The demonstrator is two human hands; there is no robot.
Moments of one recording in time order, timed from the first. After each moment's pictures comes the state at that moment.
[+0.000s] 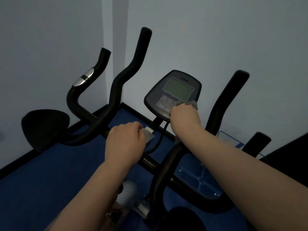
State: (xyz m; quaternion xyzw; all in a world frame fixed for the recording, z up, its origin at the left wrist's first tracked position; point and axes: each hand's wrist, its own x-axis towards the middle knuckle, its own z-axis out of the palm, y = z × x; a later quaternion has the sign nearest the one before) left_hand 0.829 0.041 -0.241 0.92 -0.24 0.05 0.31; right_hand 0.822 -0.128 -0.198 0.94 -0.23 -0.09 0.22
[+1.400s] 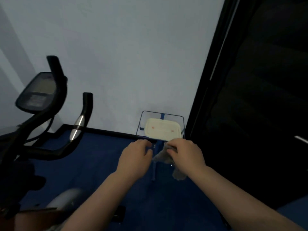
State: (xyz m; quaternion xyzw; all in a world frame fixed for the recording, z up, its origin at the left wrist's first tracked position) left_hand 0.461 -0.170 -0.242 0.82 -0.48 -0.11 0.29; right_hand 0.325 -0.276 -0.231 0.90 -0.38 0.13 -0.17
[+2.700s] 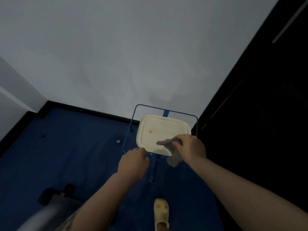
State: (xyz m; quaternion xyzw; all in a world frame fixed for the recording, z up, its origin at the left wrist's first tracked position) left_hand 0.623 -0.477 -0.387 0.87 -0.40 -0.28 0.09; right_hand 0.493 -0.634 -0.390 0.85 -0.45 0.03 -0.27
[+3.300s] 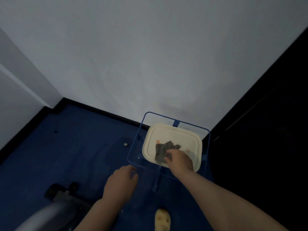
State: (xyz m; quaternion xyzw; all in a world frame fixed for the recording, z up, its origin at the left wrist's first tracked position) left_hand 0.642 -0.452 -0.395 0.91 -0.26 -0.30 0.16; right_hand 0.549 -0.642 -0.458 0.86 -0.40 -0.08 -0.30
